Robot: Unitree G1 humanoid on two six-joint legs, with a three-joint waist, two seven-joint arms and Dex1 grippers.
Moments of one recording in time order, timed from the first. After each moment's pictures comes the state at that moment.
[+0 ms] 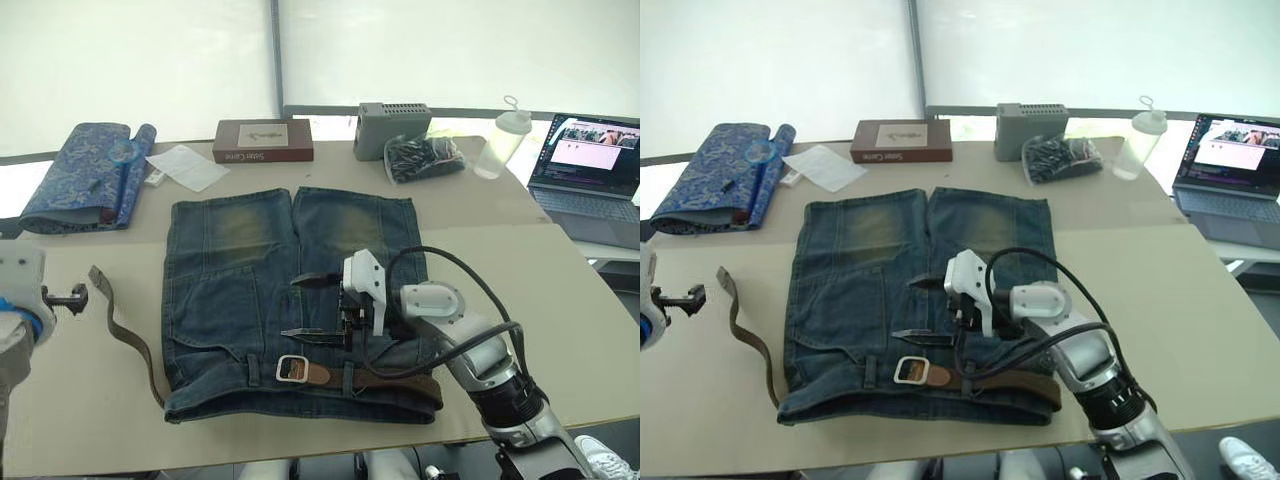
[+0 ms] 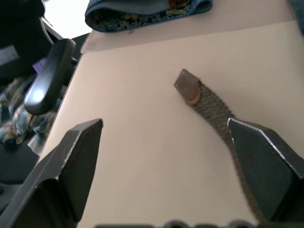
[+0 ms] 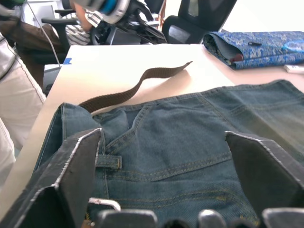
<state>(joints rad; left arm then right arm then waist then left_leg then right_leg) -0.23 0.87 0.48 -0.38 -0.49 1.38 0.06 -0.50 -0.39 0.33 -0.27 0.38 0.40 0.96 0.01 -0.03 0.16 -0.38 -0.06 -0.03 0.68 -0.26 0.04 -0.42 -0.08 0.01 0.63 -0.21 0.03</state>
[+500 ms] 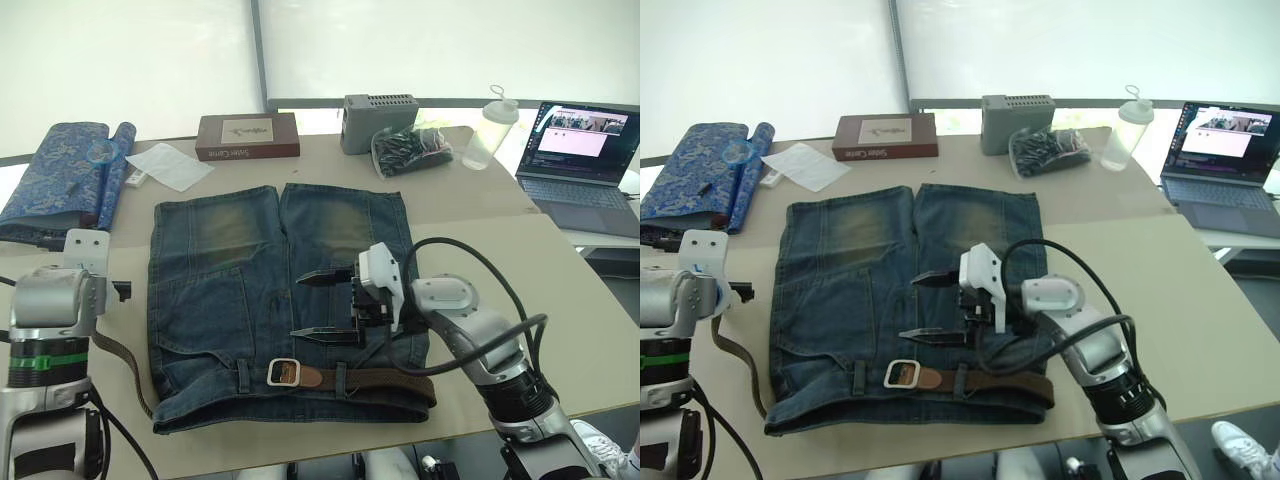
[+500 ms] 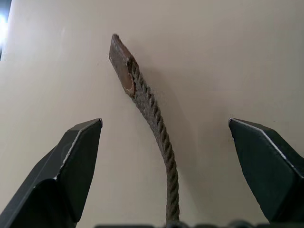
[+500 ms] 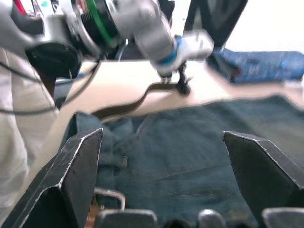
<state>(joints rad) -0.58 0.71 0.22 0.12 -0.19 1.39 0.18 -0.49 -0.42 0.22 -0.30 0.49 0.36 1.07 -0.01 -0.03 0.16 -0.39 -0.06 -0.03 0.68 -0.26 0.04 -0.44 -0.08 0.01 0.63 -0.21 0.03</state>
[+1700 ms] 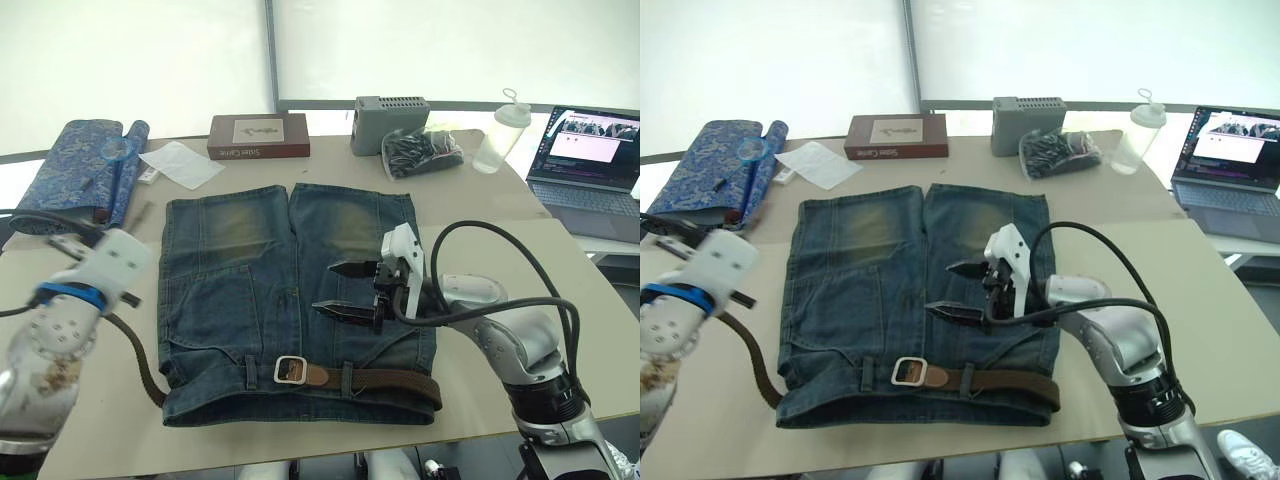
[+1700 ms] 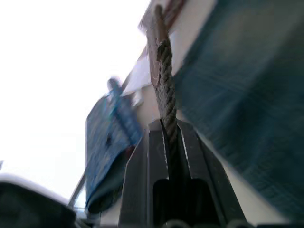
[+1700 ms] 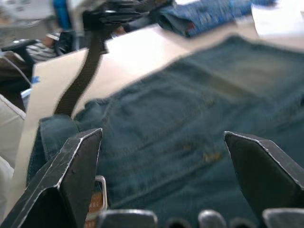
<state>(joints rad) 0.08 0.97 0.09 -0.45 0.17 0.27 -0.22 -0.46 -0.48 0.15 -0.38 0.61 0.85 0.73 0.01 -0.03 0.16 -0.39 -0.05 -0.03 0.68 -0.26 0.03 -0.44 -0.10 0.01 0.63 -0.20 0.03</state>
